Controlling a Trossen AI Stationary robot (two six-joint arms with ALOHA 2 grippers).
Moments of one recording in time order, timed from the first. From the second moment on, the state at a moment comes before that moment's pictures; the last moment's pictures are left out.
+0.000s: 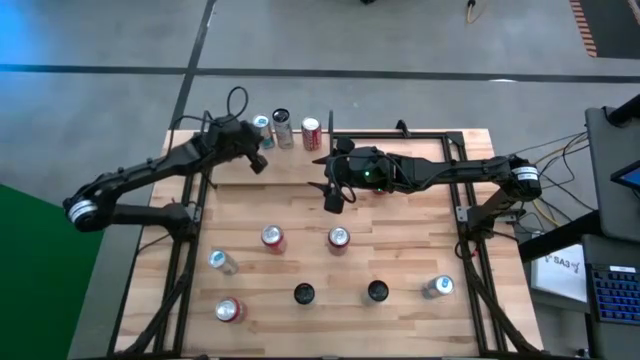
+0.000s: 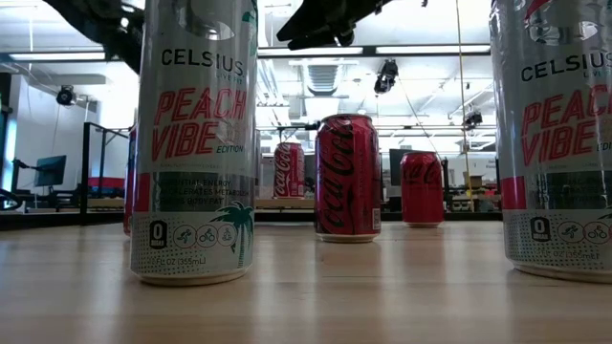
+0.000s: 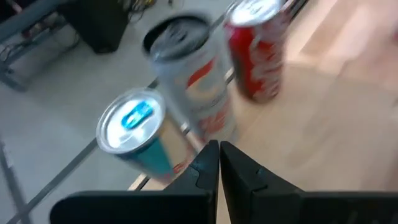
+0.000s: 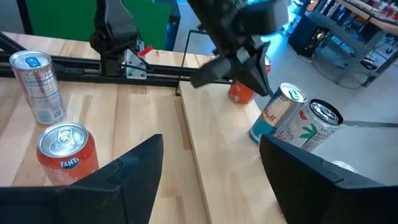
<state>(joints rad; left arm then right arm) 0.67 1.10 0.75 -0.22 -0.17 0.21 -0.09 1.60 1.36 -0.12 0.19 -0.18</state>
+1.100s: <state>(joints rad) 0.14 0.86 0.62 0.20 -0.16 0.13 -0.02 1.60 1.55 -0.73 0.13 0.36</state>
